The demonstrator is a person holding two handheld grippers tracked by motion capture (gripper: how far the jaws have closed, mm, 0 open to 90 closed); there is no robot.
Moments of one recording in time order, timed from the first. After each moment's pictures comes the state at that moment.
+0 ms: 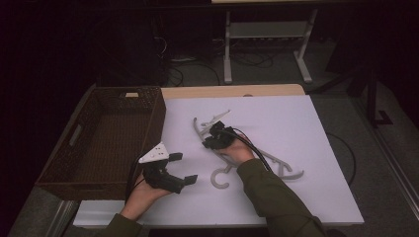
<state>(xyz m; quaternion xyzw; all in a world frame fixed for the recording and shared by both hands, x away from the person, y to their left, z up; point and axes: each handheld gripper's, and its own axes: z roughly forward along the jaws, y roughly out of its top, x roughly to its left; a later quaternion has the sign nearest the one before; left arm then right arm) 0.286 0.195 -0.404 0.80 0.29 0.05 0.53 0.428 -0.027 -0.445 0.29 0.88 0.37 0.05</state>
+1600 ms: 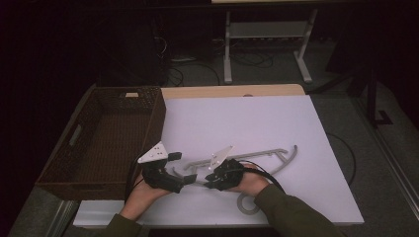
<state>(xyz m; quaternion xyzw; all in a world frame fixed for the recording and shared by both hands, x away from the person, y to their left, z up) 0.285 0.197 -0.403 0.79 0.29 0.06 0.53 0.316 -0.044 -0.440 0.10 0.93 0.36 0.02</state>
